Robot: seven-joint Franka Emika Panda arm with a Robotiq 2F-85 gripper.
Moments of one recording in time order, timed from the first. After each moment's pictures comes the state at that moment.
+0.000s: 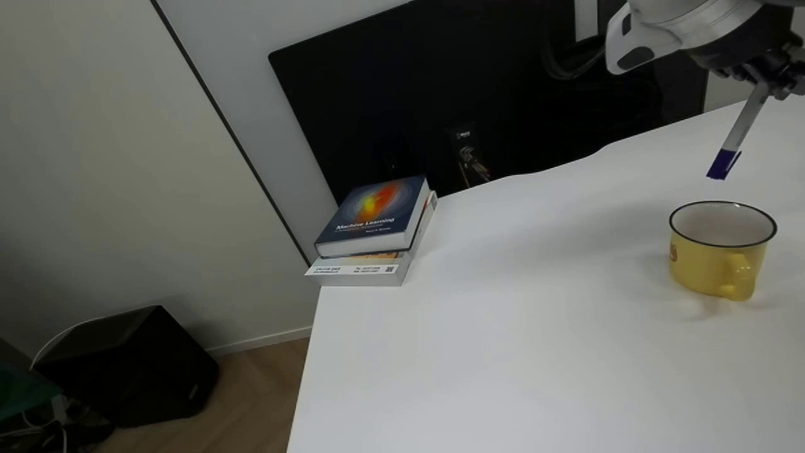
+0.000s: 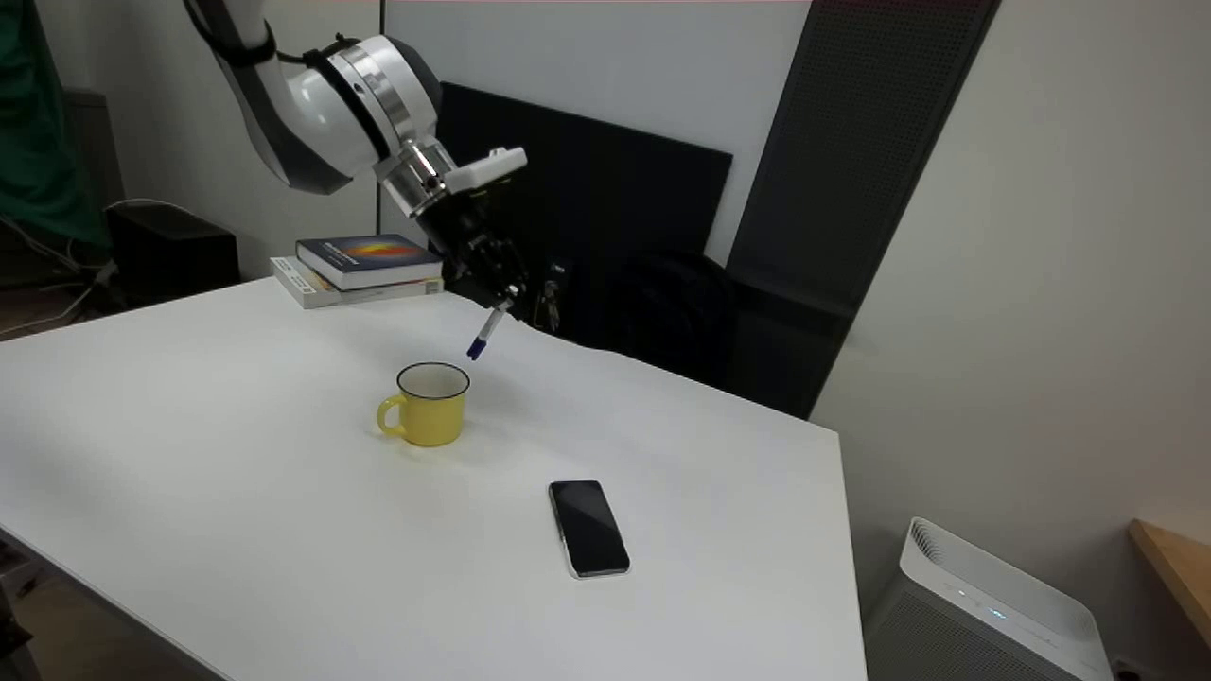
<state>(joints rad) 0.13 0.45 0.13 -1.88 -1.02 2.07 -0.75</state>
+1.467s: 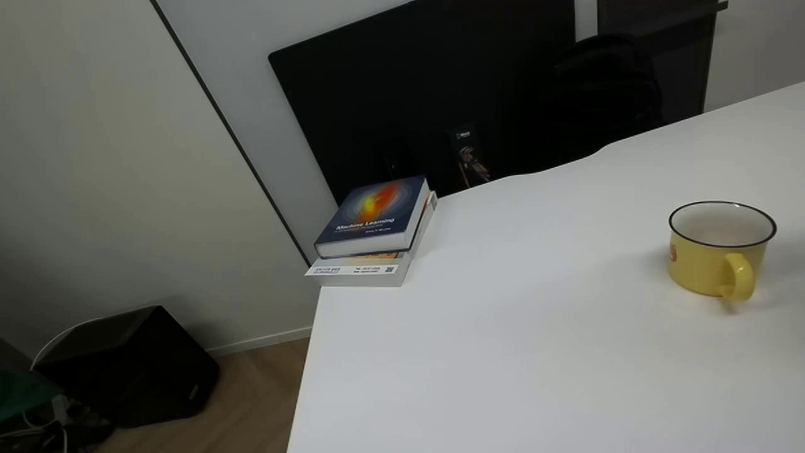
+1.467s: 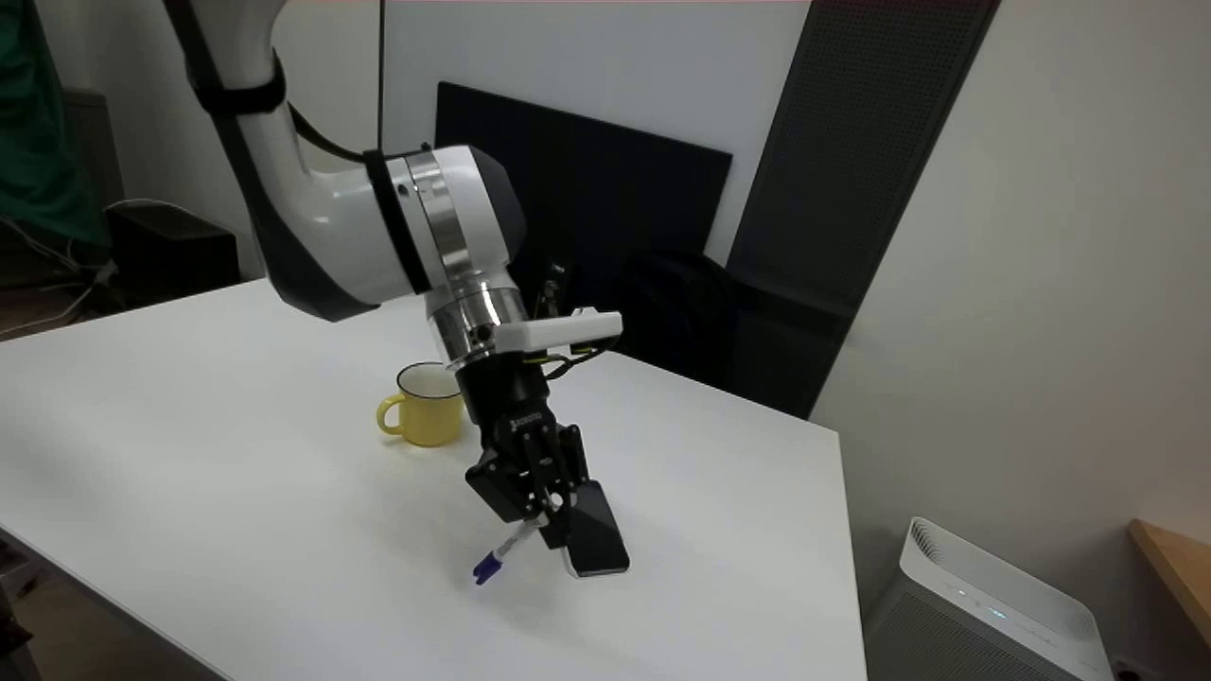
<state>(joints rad) -0.10 0.28 -0.01 -2.39 -0.96 2.16 -0.74</state>
